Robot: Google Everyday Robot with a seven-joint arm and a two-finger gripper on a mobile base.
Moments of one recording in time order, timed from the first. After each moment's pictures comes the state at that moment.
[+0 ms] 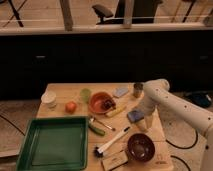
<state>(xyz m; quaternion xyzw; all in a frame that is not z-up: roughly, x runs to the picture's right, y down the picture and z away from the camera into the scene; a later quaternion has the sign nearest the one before) 0.227 0.186 0.863 -0.35 -0.16 -0.21 0.90</state>
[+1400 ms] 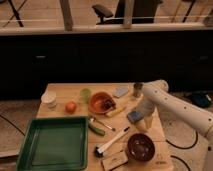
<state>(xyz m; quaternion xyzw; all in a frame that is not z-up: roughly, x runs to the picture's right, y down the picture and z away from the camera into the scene) 0.224 0.188 0.861 -0.34 -0.15 -0.23 0.90</state>
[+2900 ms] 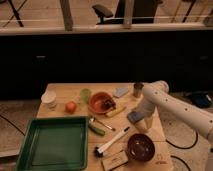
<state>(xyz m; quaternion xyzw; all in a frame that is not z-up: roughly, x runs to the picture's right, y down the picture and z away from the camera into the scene) 0.226 0.189 0.861 -0.33 -0.15 -0.24 0.90</state>
